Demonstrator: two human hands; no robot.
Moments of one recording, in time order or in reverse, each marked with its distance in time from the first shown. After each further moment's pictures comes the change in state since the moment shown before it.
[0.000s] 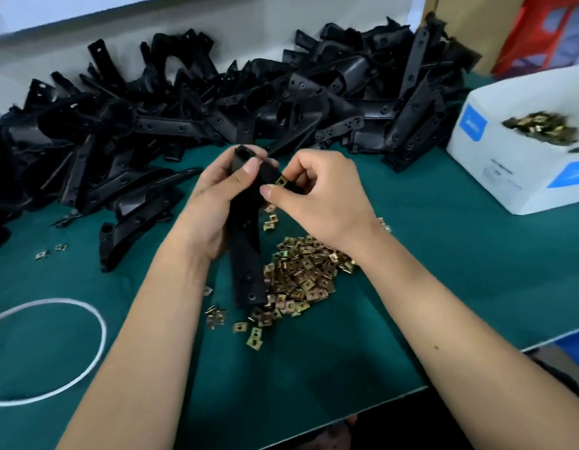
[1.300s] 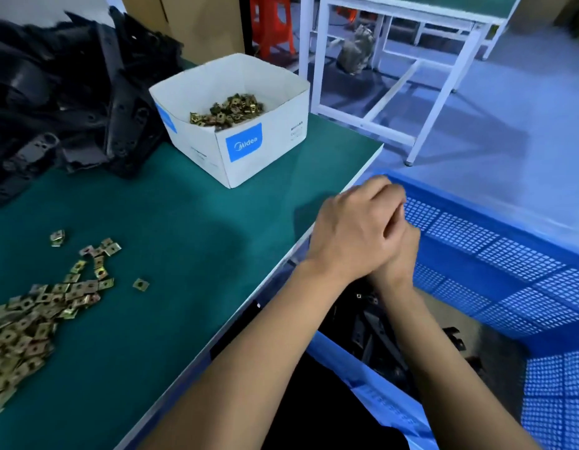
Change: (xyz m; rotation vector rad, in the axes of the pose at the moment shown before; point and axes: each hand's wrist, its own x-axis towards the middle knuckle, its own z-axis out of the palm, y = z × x) left_hand -0.064 -0.130 0.428 0.722 -0.517 0.824; right_hand -0.240 0.152 -0.285 -0.814 0.801 0.597
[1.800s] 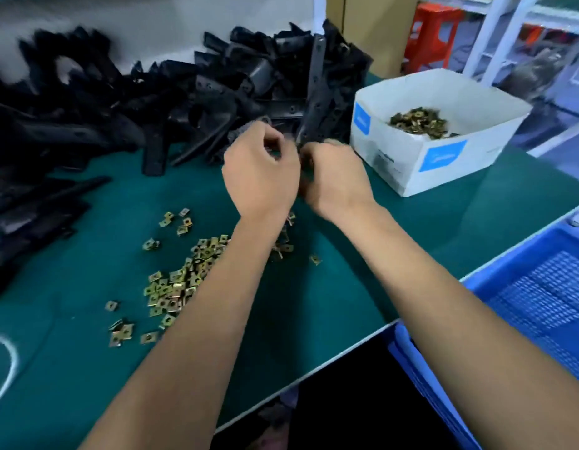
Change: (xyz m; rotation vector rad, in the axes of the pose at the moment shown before) left_hand -0.063 -0.148 -0.238 0.425 0.662 -0.758; right_hand -0.022 -0.290 0.102 0.074 -0.497 -0.677
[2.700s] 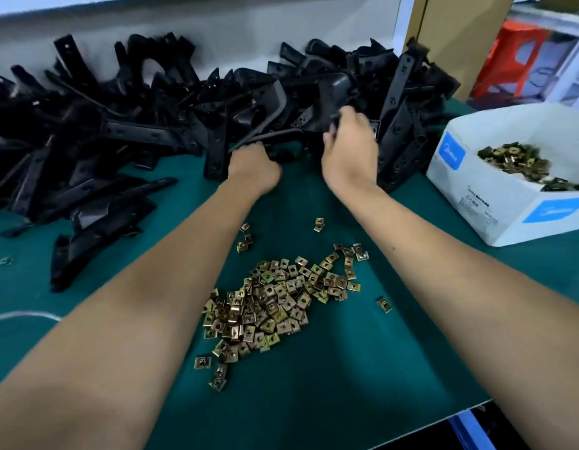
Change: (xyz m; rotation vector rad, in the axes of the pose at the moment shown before) left_hand 0.127 -0.123 -0.021 0.577 -0.599 -0.218; right_hand 0.108 -0.055 0.065 0.190 0.264 0.035
